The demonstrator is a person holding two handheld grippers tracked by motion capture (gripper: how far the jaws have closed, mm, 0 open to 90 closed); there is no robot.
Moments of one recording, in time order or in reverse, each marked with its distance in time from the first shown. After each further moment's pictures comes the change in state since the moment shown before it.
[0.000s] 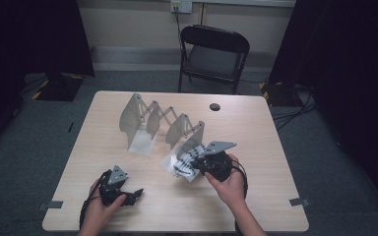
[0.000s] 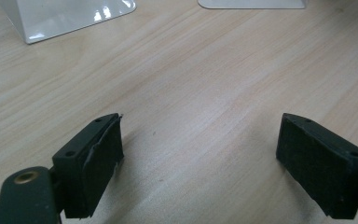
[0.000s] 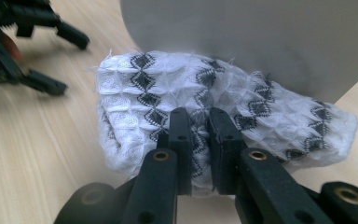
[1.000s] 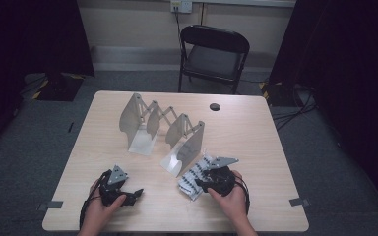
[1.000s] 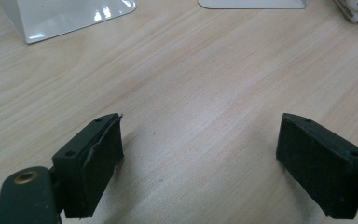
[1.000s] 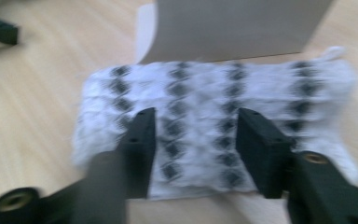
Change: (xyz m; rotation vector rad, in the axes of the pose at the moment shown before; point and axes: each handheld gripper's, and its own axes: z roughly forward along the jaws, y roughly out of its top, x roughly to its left) left arm 0.000 0.000 0.000 0.000 -0.001 -0.004; right arm 0.000 -0.057 0.014 0.082 -0.067 0.122
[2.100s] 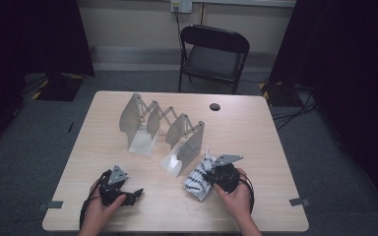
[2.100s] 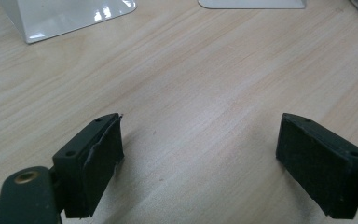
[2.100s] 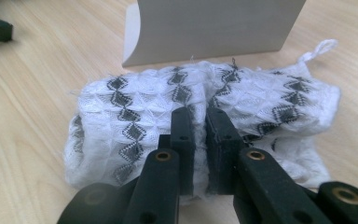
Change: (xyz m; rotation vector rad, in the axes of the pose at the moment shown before) left arm 0.000 0.000 0.000 0.000 -0.001 0.001; right arm -0.009 0.003 -0.012 0.021 -0.005 -0.004
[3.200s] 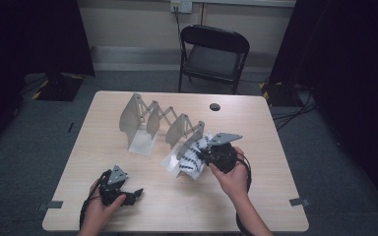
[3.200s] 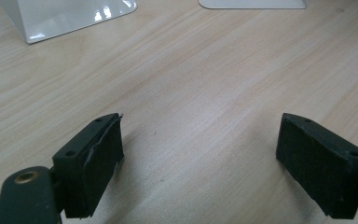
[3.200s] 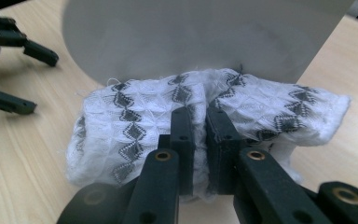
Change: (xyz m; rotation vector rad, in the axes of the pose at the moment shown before) left arm 0.001 0.000 0.000 -0.001 0.001 0.001; right arm -0.003 0.065 -0.019 -0.122 -0.006 -0.082
